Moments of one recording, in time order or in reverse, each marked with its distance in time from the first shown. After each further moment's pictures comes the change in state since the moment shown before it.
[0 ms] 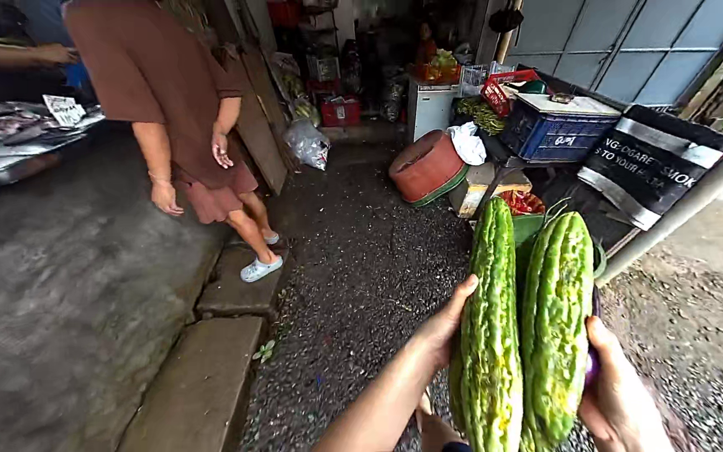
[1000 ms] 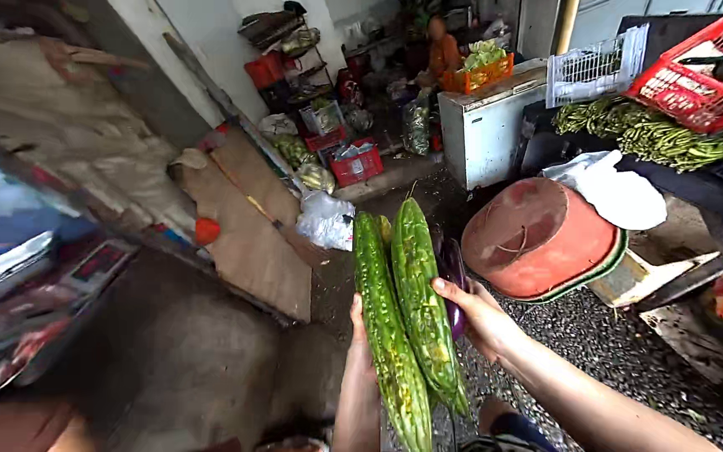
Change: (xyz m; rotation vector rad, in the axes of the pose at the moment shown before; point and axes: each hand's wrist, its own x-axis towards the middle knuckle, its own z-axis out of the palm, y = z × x) left_hand 0.636 0.667 -0.610 -0.051 0.344 0.555; right_hand 0.928 0.287 0.674 0.015 -0.334 0.360
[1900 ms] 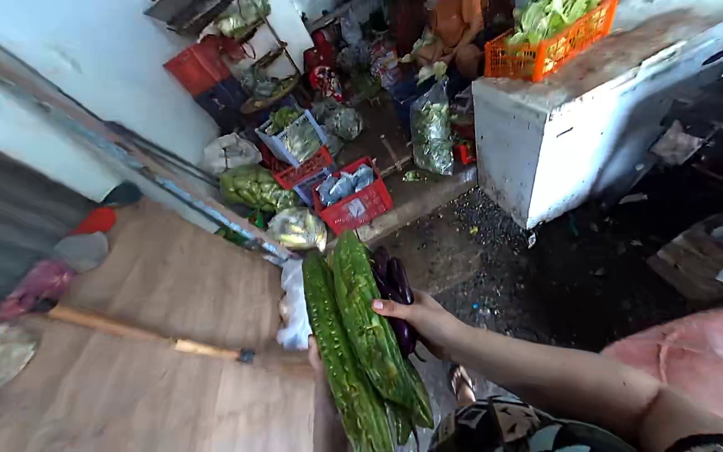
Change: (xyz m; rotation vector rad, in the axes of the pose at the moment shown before) left_hand 0.893 0.041 -0.167 0.488 0.191 0.412; right_hand 0.917 -0.091 0.116 -0.038 -0.199 0.239
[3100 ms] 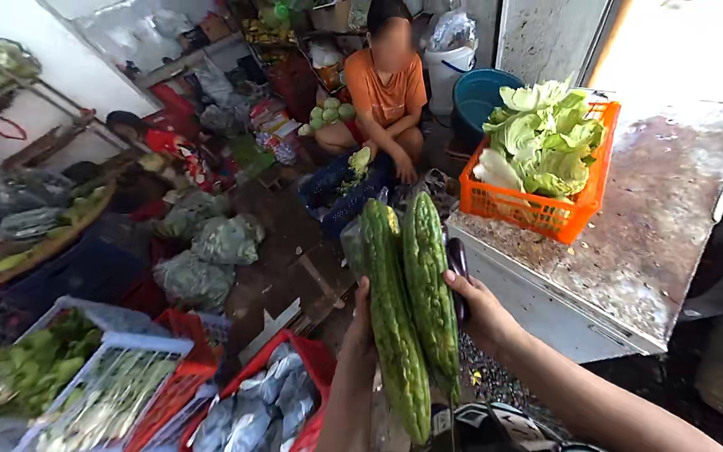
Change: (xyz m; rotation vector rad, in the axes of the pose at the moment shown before) left_hand 0.755 -0.355 0.637 -0.393 -0.839 -0.753; right_hand 0.594 -0.546 -0.445 0.286 0.604 -0.442
